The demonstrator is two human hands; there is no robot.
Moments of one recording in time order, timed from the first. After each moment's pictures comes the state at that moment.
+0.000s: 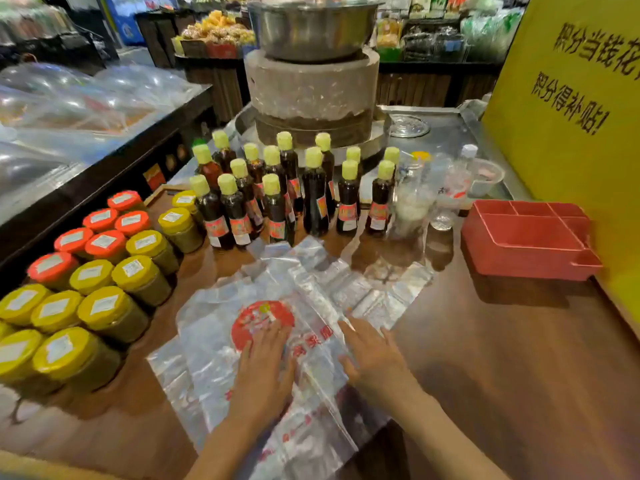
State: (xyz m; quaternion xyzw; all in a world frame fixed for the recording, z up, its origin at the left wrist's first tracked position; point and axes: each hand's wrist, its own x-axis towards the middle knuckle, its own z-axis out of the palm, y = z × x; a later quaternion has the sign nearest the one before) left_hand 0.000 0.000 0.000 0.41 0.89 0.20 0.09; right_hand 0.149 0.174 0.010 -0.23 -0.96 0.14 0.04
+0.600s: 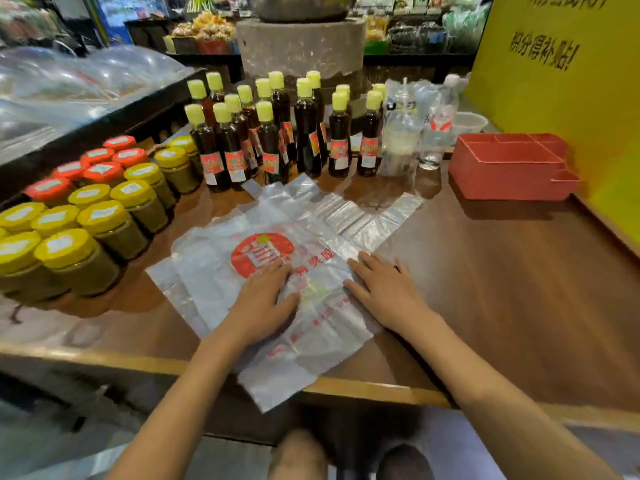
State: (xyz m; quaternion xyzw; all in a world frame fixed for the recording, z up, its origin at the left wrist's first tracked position) left_hand 0.023 -0.036 -0.019 0.49 0.84 0.20 0.09; right_hand 0.195 0.155 -0.029 -0.26 -0.96 0.08 0.06
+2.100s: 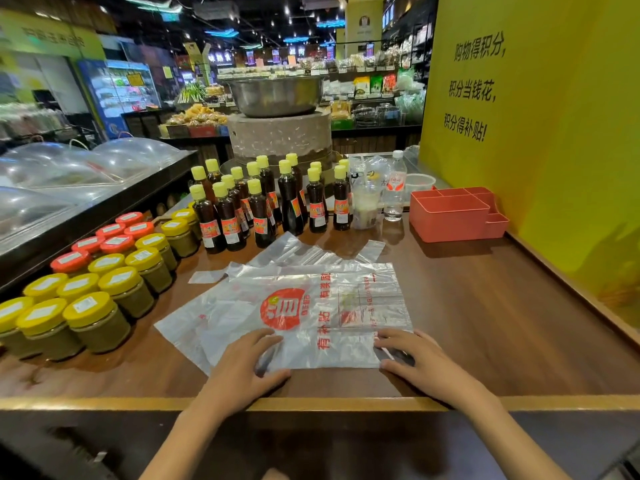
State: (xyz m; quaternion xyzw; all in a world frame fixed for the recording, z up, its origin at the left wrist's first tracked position) left_hand 0.038 -0.095 -0.024 0.54 0.82 0.20 0.07; right_hand 0.325 0.131 -0.022 -0.25 -0.93 0.24 0.12
